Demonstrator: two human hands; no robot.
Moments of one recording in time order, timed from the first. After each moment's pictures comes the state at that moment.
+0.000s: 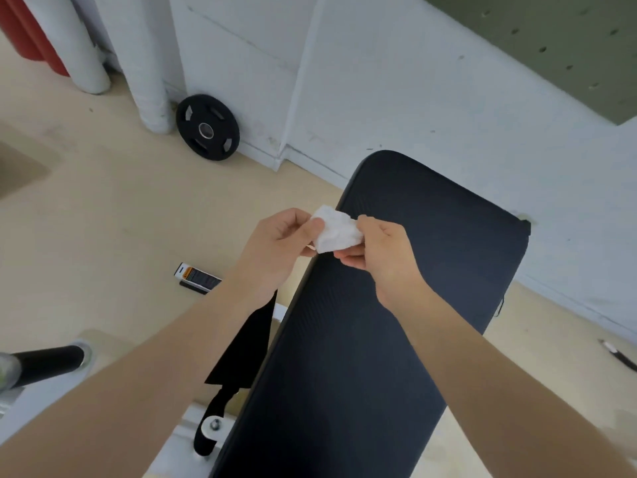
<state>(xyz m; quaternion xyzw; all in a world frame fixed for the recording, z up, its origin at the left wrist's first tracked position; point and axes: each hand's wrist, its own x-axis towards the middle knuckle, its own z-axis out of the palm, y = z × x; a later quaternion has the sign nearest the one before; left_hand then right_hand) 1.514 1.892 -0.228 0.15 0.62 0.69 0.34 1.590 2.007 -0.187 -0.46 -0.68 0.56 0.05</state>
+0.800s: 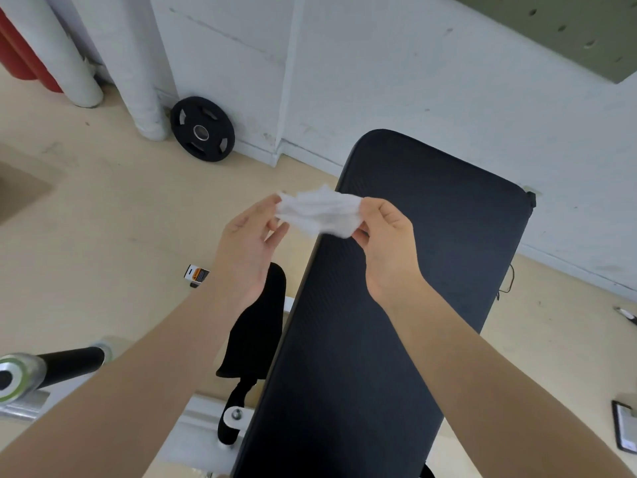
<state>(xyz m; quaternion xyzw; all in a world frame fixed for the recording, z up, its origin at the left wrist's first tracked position) 1.510 1.869 -0.230 -0.04 0.49 0.79 0.37 1.601 1.985 -0.188 -0.43 -0.58 0.67 0.20</state>
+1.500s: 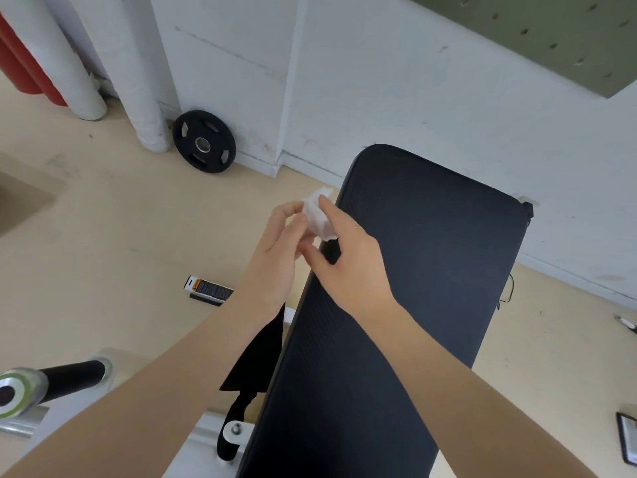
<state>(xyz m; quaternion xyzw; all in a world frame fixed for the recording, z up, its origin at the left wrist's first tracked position) 1.528 1.879 -0.211 0.13 0.58 0.71 0.37 1.597 1.964 -0.195 -0.22 -0.90 0.33 0.16</state>
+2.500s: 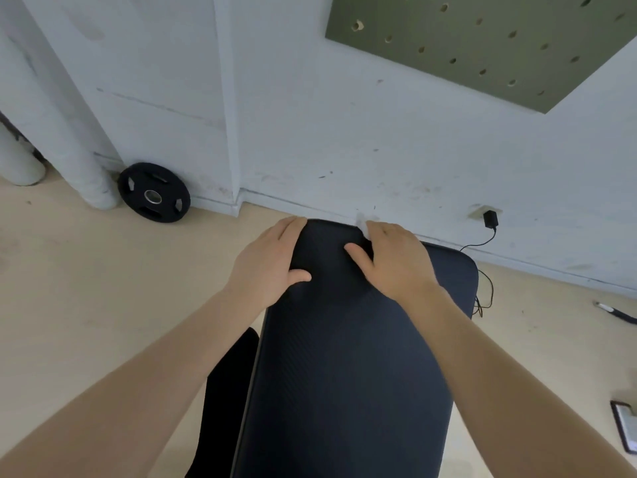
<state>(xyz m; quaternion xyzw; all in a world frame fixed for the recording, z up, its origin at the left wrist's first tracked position) 1.454 2.024 -0.213 0.49 0.82 0.22 0.20 1.592 2.167 -0.188 -0.31 -0.95 0.01 -0.03</state>
